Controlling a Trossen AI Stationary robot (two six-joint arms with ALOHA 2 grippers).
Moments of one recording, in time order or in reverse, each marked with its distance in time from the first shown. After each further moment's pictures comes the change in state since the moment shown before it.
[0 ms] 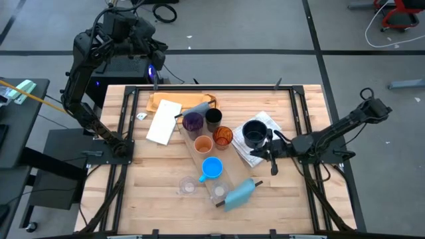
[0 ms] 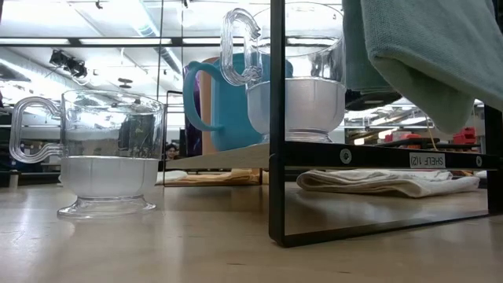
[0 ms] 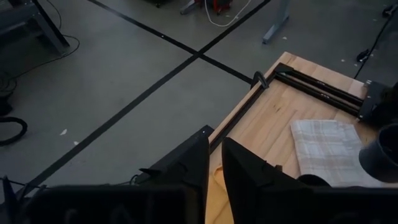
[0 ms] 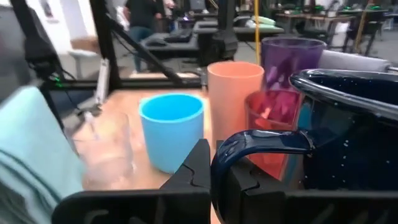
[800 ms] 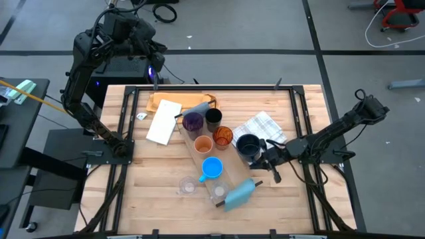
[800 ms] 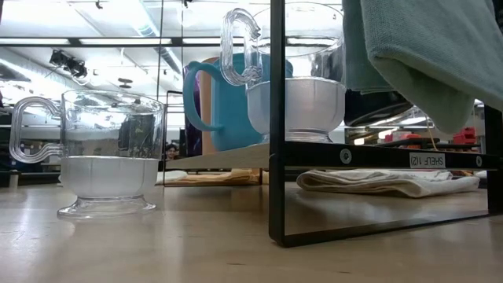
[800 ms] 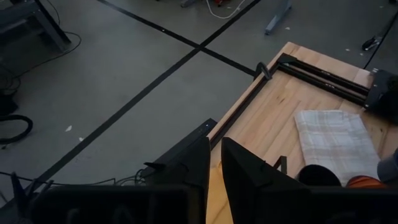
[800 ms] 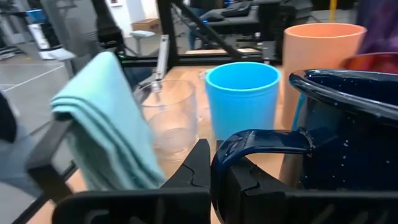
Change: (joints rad) left arm 0.000 0.000 0.000 -0.028 -0.008 0.028; right arm 0.005 0.150 0.001 0.079 -0.254 0.066
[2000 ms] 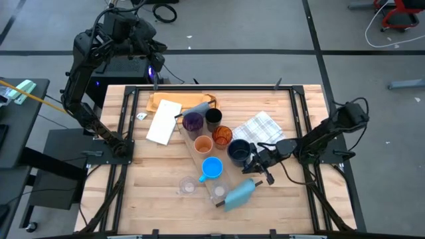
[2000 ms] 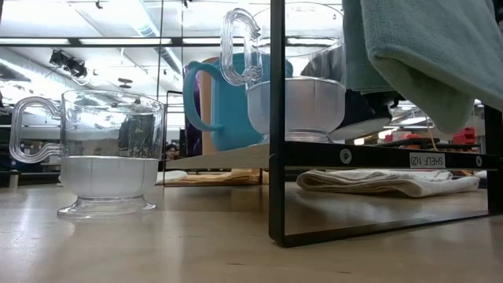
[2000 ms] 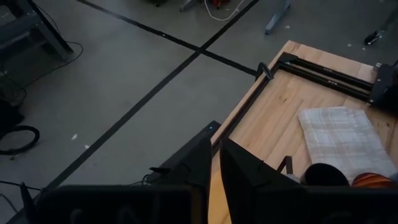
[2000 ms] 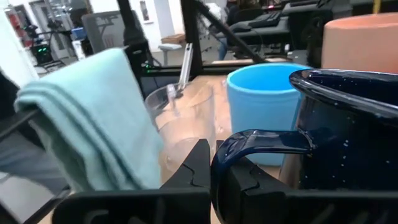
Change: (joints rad) left arm 0.000 0.000 0.000 0.013 0.000 0.049; right arm -0.105 0.428 -0.001 0.512 -0.224 -0.013
